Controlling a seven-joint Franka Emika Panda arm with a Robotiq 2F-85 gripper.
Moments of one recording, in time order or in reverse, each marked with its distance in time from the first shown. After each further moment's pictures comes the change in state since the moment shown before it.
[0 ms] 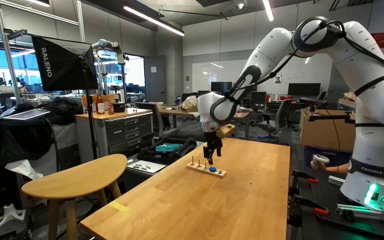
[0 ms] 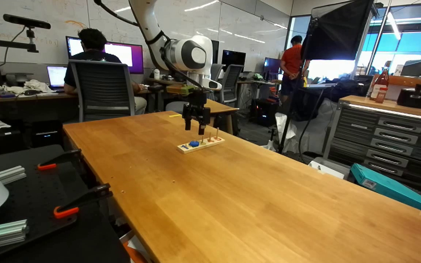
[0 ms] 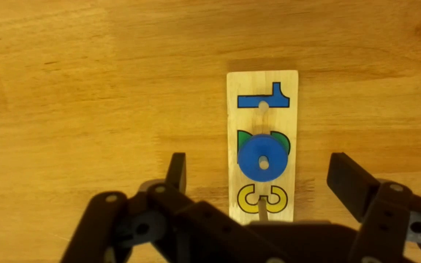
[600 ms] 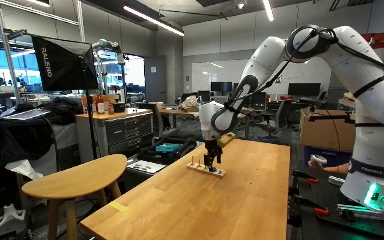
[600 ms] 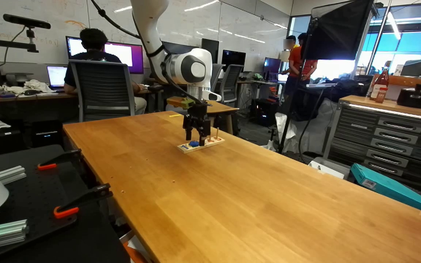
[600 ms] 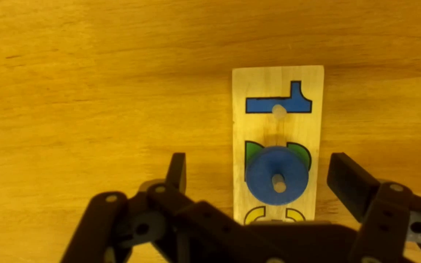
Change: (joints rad) arm 0.012 0.081 -0.024 0.000 0.000 0.102 0.000
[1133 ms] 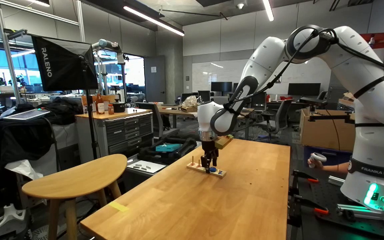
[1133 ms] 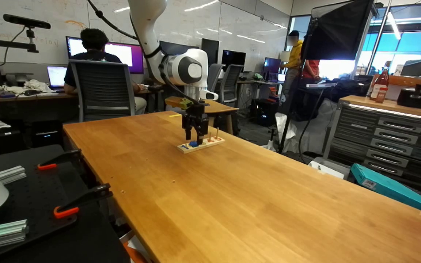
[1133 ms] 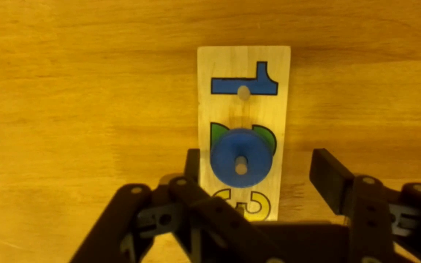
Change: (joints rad) arm 0.031 0.010 0.000 0.005 0.000 0.050 0.000
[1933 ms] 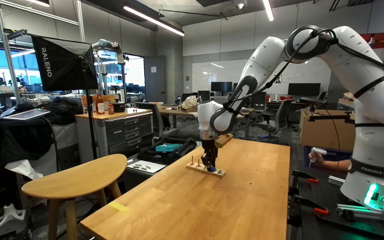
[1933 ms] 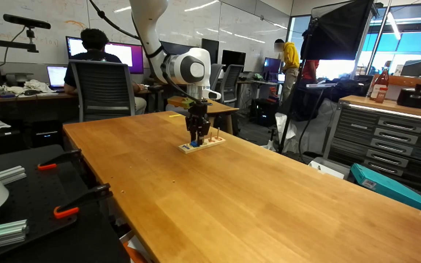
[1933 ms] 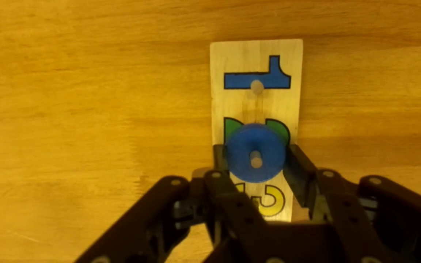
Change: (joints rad) arm 0.001 0.001 -0.018 0.011 0.006 -0.003 0.000
